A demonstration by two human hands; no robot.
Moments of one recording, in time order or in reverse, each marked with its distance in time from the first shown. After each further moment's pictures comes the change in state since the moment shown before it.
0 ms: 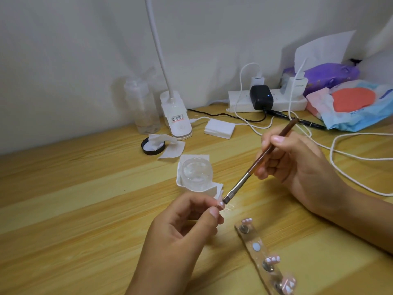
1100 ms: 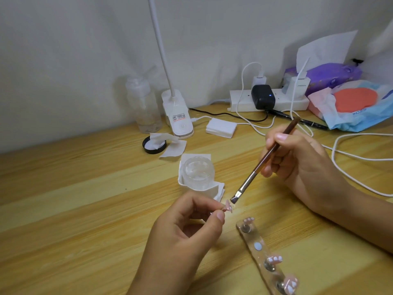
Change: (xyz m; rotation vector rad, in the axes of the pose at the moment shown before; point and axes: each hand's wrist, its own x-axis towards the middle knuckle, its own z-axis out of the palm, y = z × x) left_hand -0.003 0.003 0.000 0.077 -0.016 -0.016; right_hand 0.002 0.003 -0.003 0.005 0.057 -0.030
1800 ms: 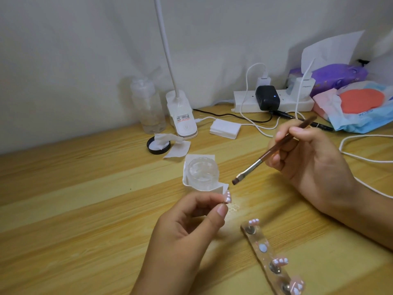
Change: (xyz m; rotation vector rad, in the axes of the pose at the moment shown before) left_hand 0.003 -0.003 -0.001 -0.072 0.028 0.002; right_hand 0.005 -0.002 -0.003 0.161 -0.017 0.041
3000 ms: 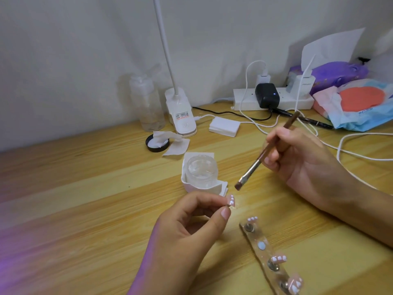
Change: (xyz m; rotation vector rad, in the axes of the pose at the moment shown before) left_hand -0.003 0.003 0.000 0.050 -0.028 -0.019; right_hand -0.001 0.001 0.003 0.012 0.015 0.068
